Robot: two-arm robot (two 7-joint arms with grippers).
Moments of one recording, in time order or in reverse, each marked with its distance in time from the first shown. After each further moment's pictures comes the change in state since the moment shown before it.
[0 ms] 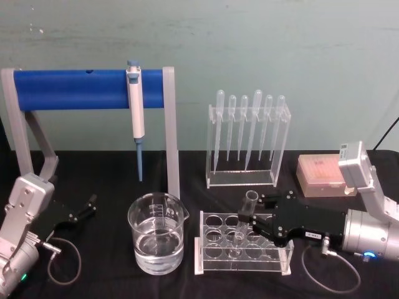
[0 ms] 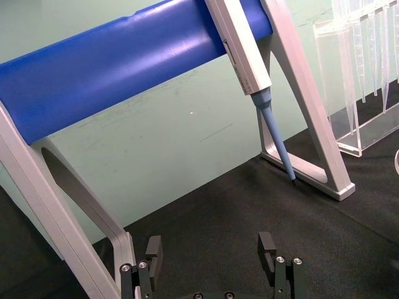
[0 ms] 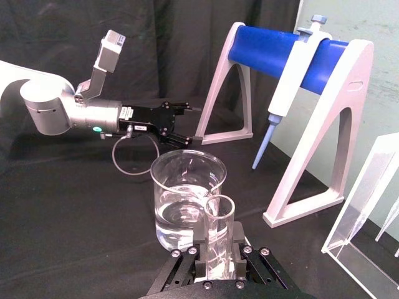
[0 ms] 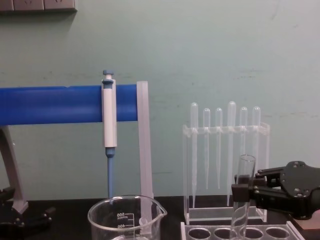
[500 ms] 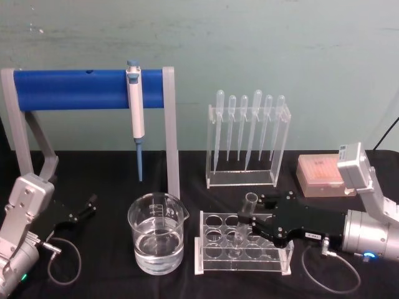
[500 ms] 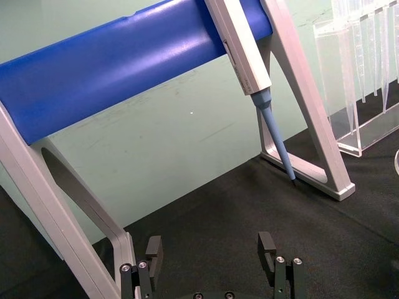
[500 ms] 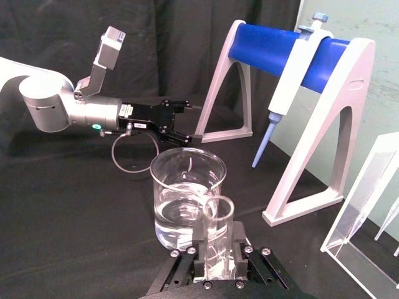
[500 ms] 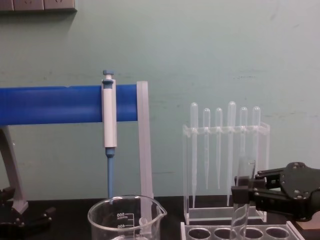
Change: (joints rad) left arm 0.000 0.000 0.000 0.000 0.000 0.000 0.000; right arm 0.000 0.000 -0.002 0.001 -0.009 -0.003 -0.001
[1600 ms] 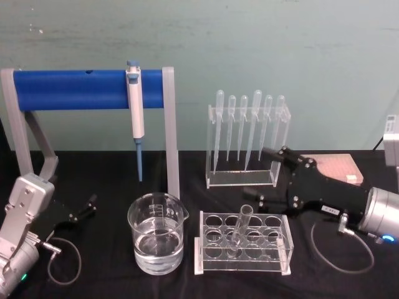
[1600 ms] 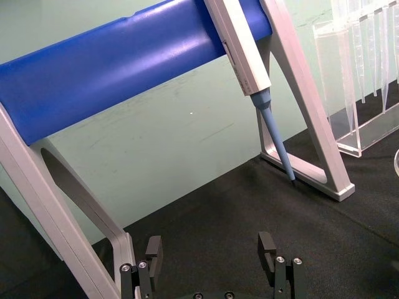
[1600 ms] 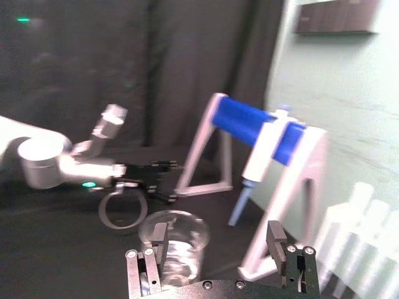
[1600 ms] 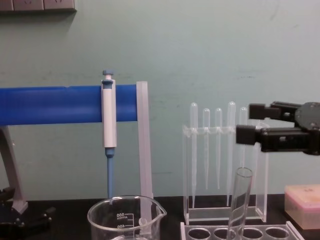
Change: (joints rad) left arm 0.000 0.000 0.000 0.000 0.000 0.000 0.000; right arm -0.072 0.044 0.108 -0.163 0.073 -0.043 -0.061
